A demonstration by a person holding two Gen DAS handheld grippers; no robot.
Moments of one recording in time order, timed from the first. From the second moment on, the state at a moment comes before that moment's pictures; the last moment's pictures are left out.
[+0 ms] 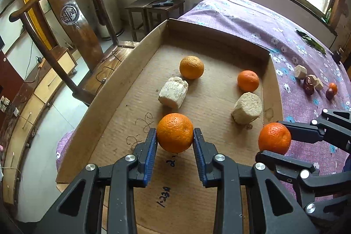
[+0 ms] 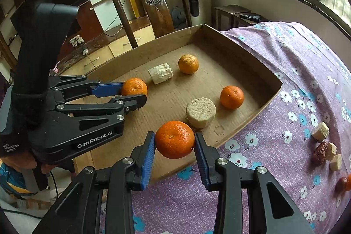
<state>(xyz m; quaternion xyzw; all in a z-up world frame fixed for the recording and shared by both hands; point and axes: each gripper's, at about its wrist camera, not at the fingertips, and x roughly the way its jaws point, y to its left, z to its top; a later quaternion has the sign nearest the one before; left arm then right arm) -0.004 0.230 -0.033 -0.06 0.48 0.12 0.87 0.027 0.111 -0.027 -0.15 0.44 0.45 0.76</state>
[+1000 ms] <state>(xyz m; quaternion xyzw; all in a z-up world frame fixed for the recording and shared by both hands) -0.008 0.206 -0.013 -0.04 0.44 0.14 0.89 0.024 0.063 -0.018 -0.12 0.42 0.42 0.80</state>
